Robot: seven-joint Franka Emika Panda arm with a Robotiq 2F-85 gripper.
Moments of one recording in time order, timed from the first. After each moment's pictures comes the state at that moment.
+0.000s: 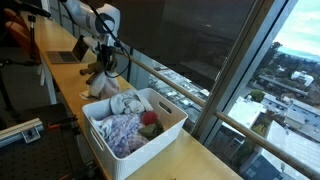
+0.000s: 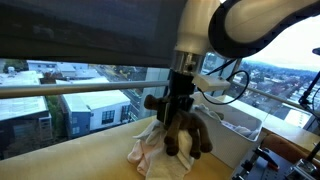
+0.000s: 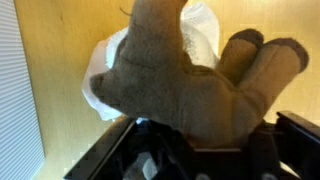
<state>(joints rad) 0.32 0.48 0.23 -1.81 -0.05 2.21 0.45</state>
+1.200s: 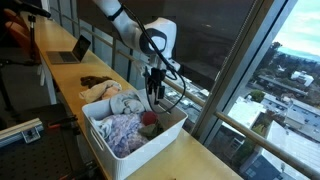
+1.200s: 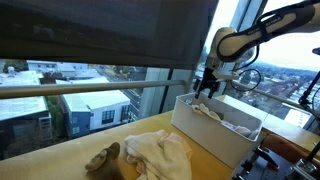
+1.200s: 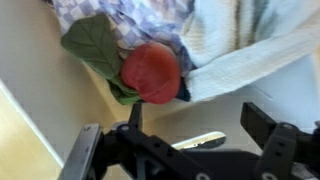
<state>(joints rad) 0.06 0.51 -0.07 -1.76 -0.06 2.27 0.30</state>
